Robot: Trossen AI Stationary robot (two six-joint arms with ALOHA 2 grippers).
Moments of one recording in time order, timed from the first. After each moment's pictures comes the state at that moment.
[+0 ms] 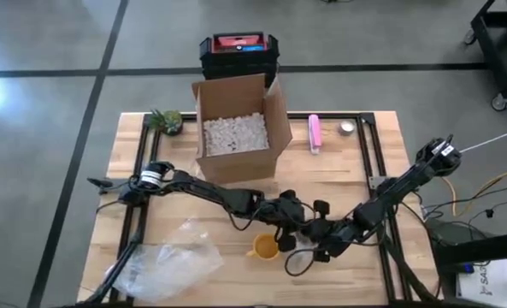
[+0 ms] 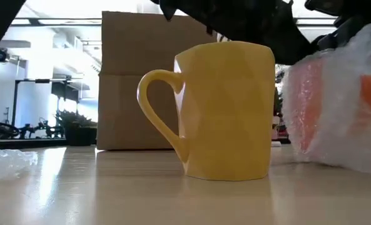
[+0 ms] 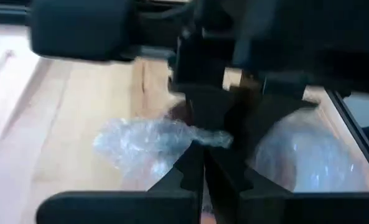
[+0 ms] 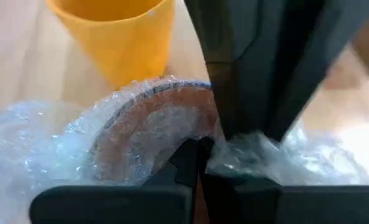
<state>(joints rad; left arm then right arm) -0.22 2.16 1.67 -0.07 -0.04 -0.18 0.63 1.47 0.76 -0.29 0.42 0.57</state>
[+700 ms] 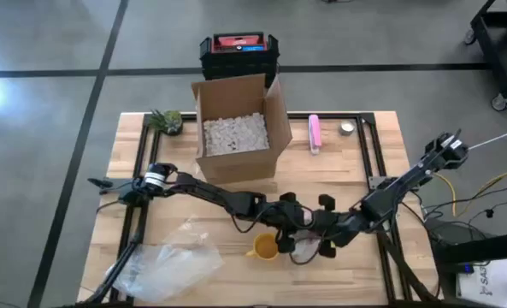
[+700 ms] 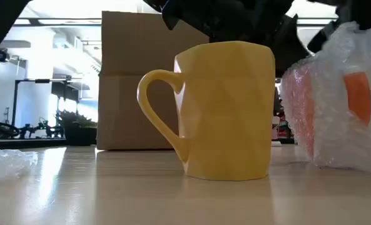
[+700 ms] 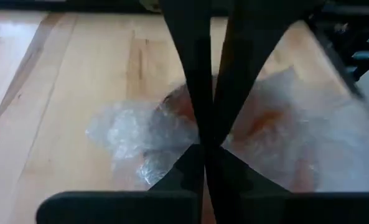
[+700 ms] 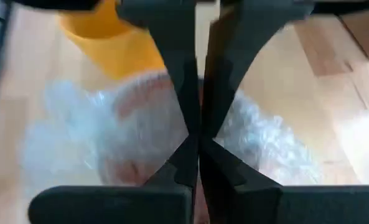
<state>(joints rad) -0.22 2.19 1.67 -0.08 -0.05 -0.16 0.59 1.42 0.77 -0.41 0.38 0.62</state>
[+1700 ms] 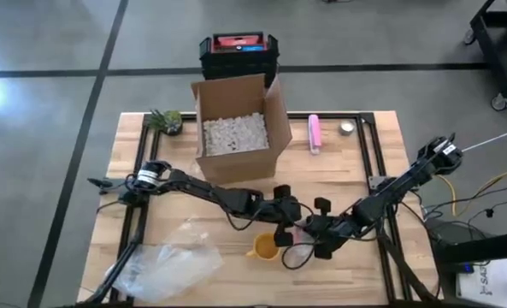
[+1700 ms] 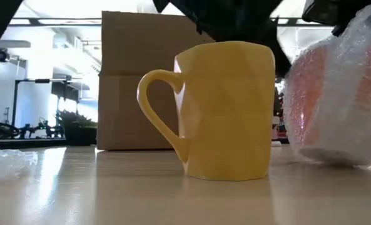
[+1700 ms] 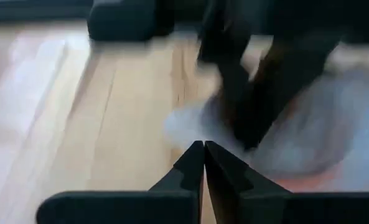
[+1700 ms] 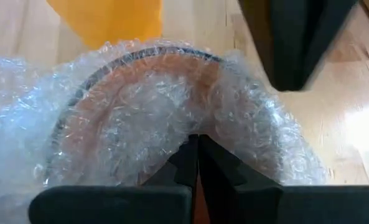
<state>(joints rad) -0.24 2.09 1.67 -0.15 -0.20 -0.08 0.59 1.49 0.76 -0.37 0.35 0.58</state>
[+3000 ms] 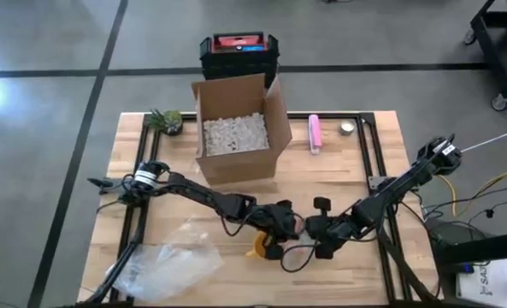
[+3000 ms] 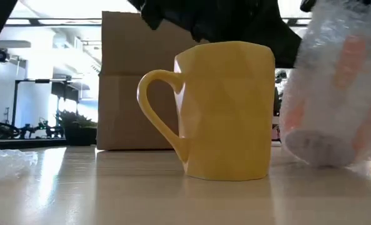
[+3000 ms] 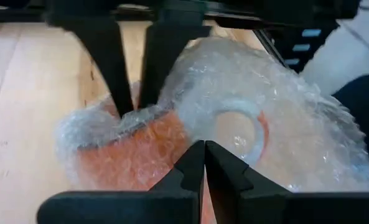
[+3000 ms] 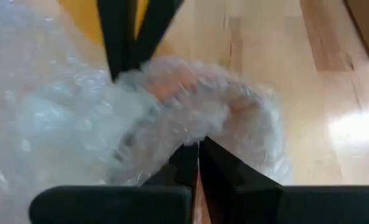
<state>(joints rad) -0.23 2.09 1.50 0.08 0.07 -0.13 0.59 1.49 0.85 -0.49 0.37 0.52</state>
